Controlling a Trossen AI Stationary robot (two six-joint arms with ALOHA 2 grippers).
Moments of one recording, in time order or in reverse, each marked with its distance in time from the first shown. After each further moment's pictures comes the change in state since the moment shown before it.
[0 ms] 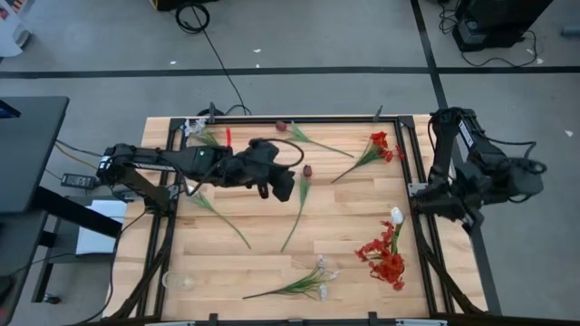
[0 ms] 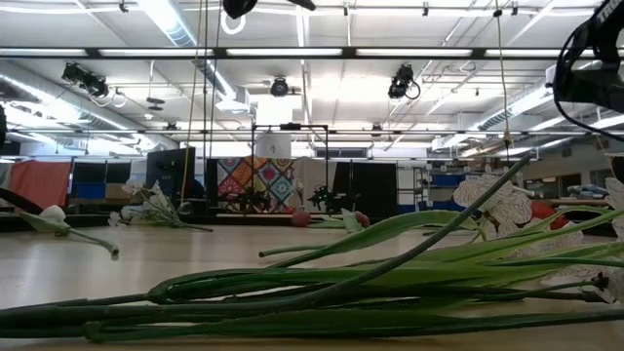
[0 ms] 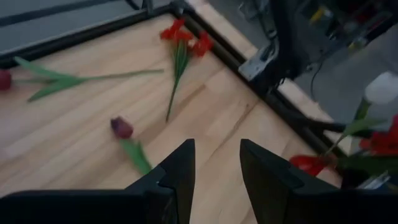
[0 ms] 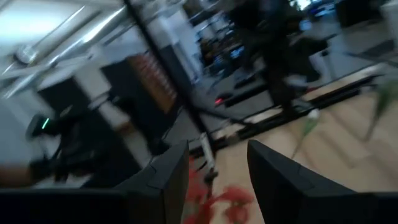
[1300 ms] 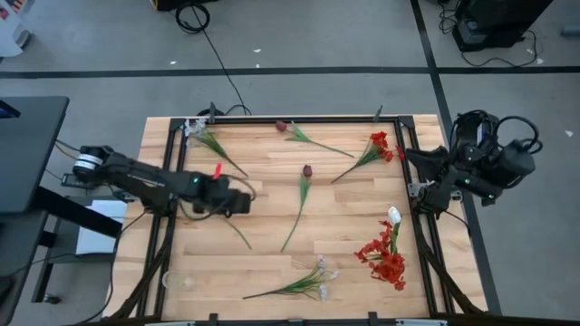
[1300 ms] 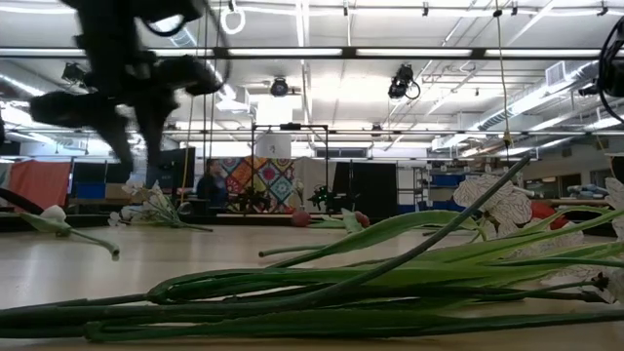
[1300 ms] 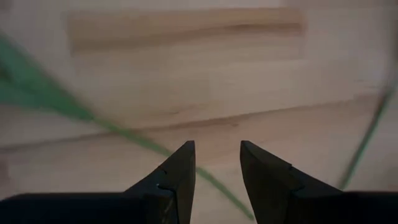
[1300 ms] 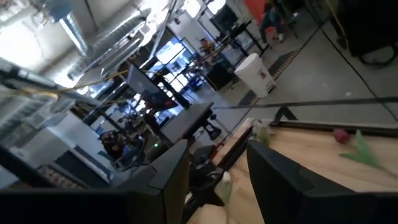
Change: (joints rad) left arm -0.066 -0.252 -0.767 -0.138 0.264 -0.878; right arm -0.383 0.039 0.012 0.358 0.191 -0.154
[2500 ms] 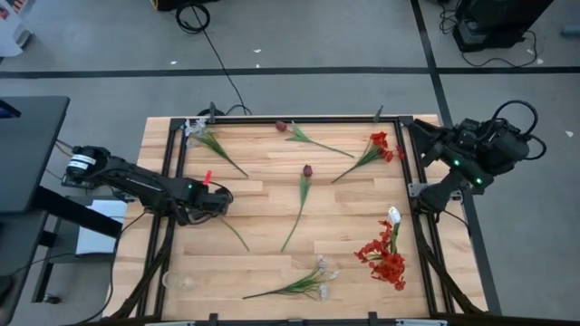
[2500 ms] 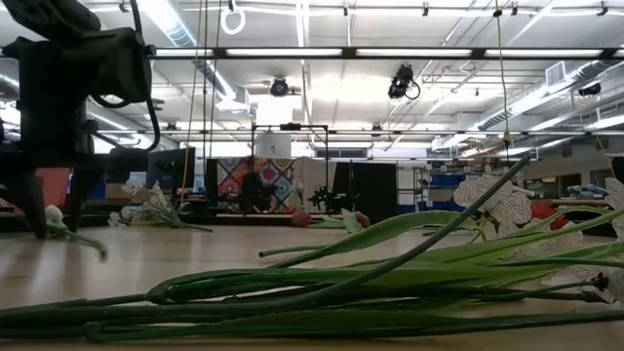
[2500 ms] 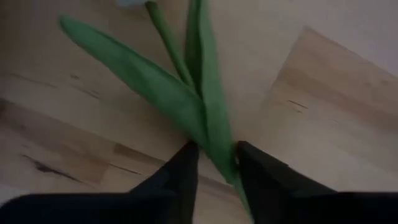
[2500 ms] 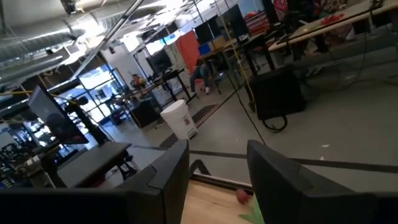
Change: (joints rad) left arm 0.038 -0.044 -0.339 0.056 0.025 -0.459; right arm -0.343 -0.039 0.000 0.051 0.006 -0.353
